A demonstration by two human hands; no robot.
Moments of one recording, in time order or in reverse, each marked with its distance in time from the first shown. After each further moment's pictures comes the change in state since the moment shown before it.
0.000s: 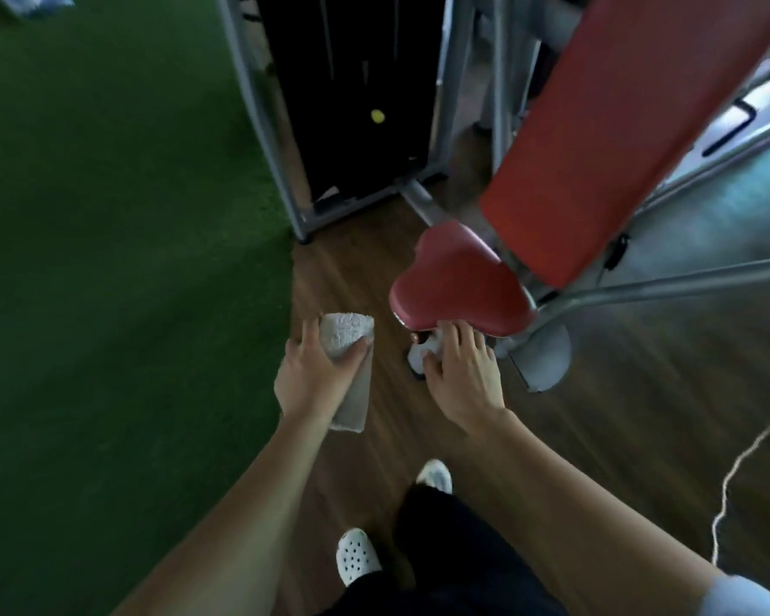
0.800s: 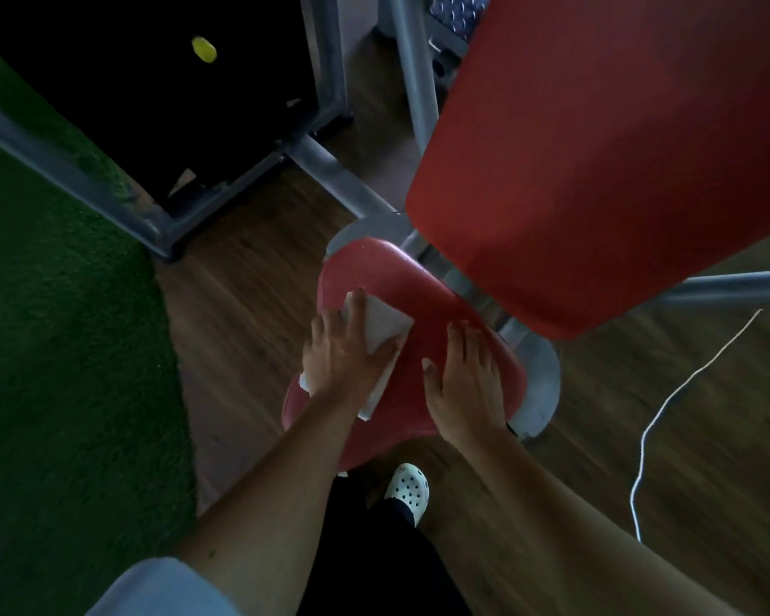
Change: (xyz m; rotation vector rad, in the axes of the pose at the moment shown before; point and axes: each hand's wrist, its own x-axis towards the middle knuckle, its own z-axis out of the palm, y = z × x) left_hand 0.261 0.121 0.308 0.333 -0.300 0.445; right_hand 0.254 0.191 0.127 -0.009 -0.066 0.401
